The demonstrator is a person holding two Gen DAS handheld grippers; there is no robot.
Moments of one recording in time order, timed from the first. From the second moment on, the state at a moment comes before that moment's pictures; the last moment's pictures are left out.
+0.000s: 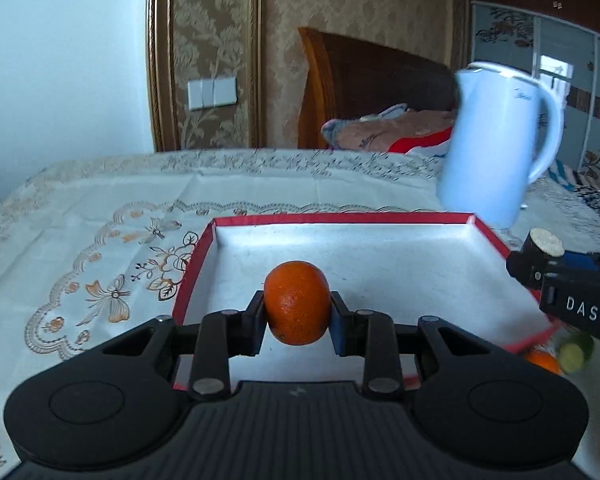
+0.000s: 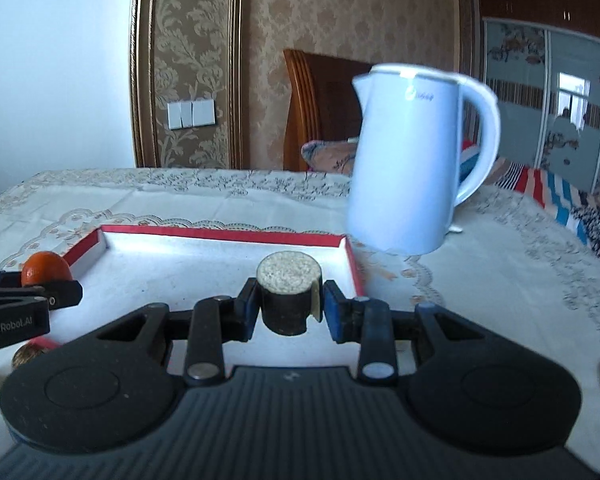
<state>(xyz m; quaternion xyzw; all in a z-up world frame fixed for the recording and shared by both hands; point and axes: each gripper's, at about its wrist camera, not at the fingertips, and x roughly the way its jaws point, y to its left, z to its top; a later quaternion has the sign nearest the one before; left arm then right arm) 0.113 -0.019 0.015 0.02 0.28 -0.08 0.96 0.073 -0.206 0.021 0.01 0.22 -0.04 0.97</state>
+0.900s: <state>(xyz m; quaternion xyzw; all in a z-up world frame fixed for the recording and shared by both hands) 0.166 -0.029 -0.022 0.02 0.34 -0.05 0.94 0.149 -0.209 -0.027 0.02 0.31 -0.02 0.95</state>
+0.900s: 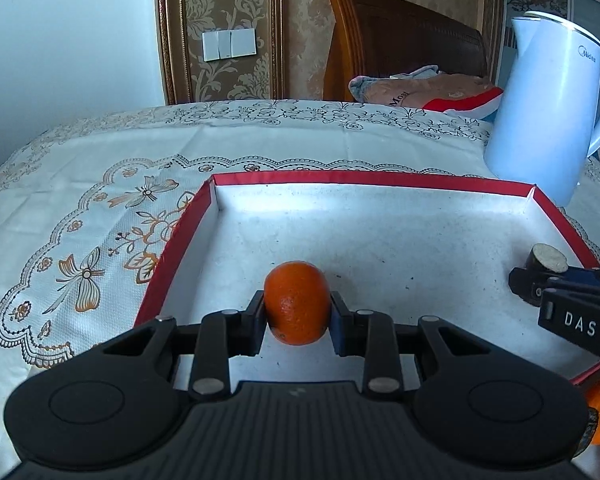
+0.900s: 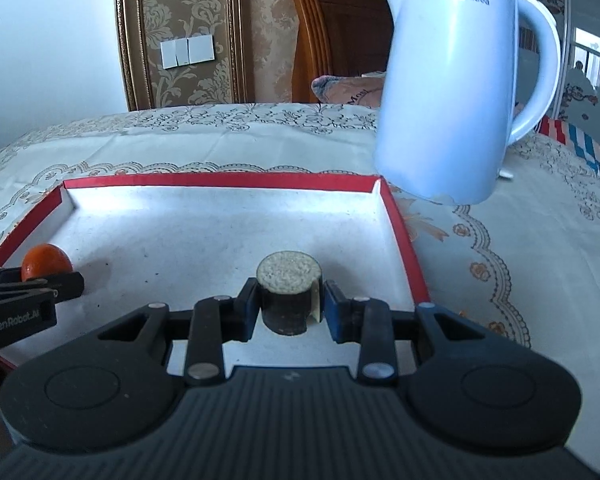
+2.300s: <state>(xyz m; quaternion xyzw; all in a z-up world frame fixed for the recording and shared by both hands) -0.020 0.047 0.009 0.03 0.22 -0.04 0.97 -0.027 -0.269 -0.026 0.07 0.25 -0.09 0.96</state>
